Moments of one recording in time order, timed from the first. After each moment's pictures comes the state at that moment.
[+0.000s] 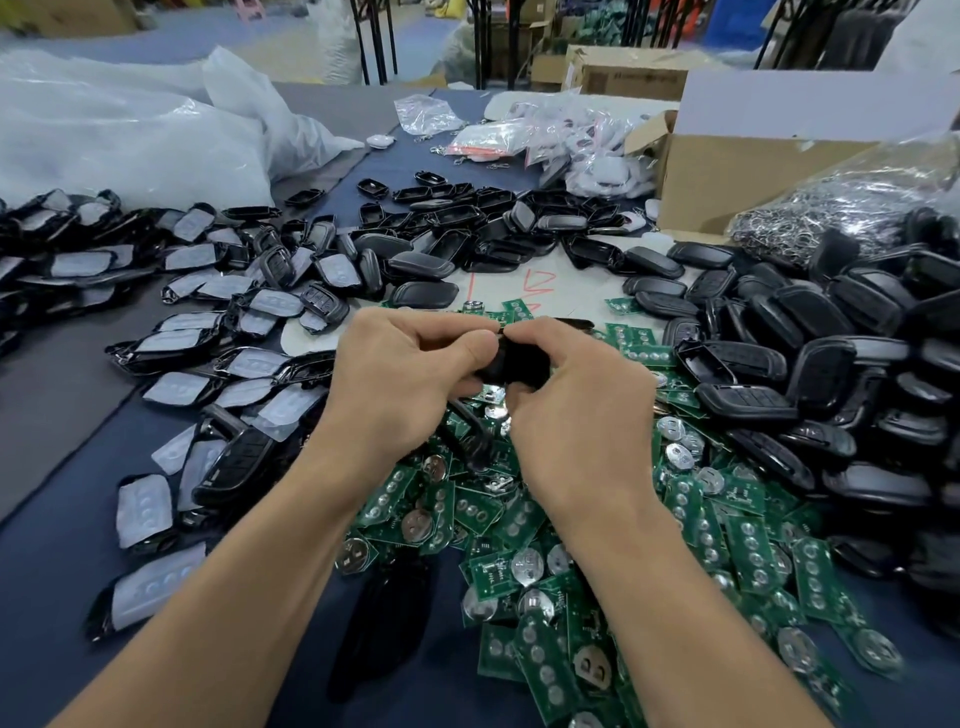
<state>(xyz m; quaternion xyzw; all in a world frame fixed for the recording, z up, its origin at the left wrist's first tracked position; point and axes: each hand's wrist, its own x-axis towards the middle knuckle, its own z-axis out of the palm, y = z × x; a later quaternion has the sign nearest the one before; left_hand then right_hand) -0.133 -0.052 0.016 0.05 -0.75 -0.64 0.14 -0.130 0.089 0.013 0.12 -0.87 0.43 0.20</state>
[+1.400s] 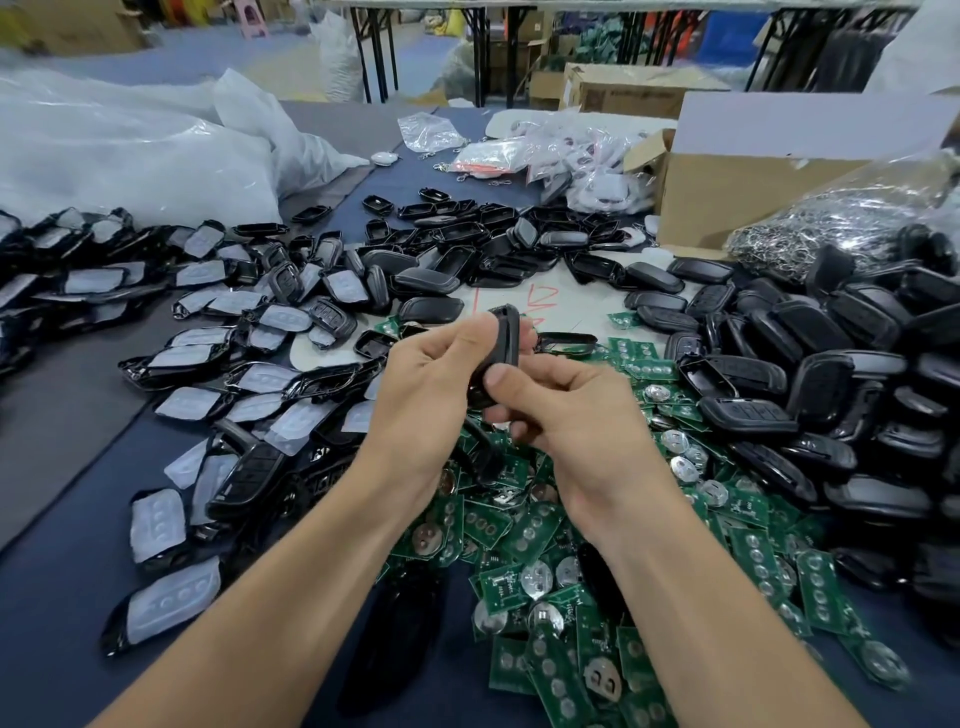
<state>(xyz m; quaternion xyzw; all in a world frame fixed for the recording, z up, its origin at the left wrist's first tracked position) -0.129 -0.033 0.016 0.04 -0.66 -0.74 0.11 -0.143 0.092 0.010 0.01 -0.61 0.78 -0.12</state>
